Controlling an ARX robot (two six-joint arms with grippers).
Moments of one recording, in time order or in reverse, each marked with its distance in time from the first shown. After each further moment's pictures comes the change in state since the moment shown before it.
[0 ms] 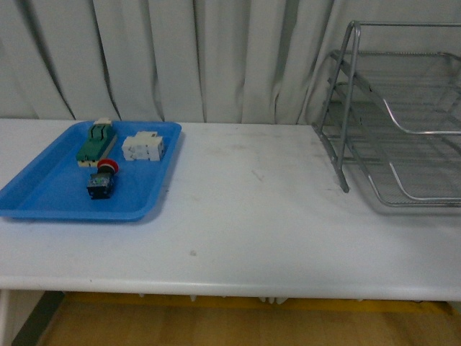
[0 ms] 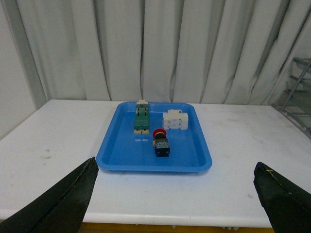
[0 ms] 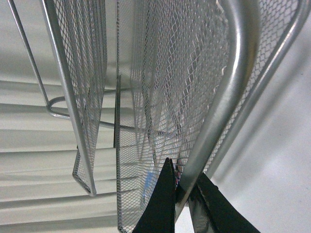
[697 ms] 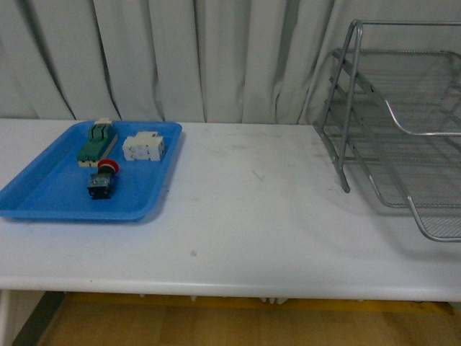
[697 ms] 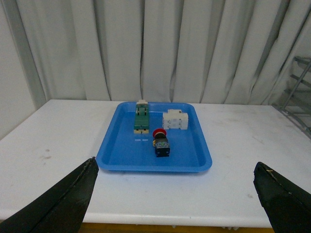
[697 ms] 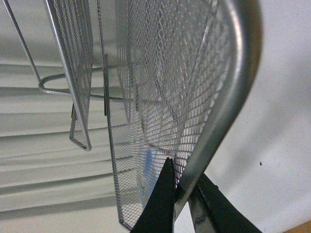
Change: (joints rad) left arm 0.000 0.000 0.000 0.000 0.000 0.000; right arm -0.109 -0.085 -0.217 -0.001 -0.147 -0.072
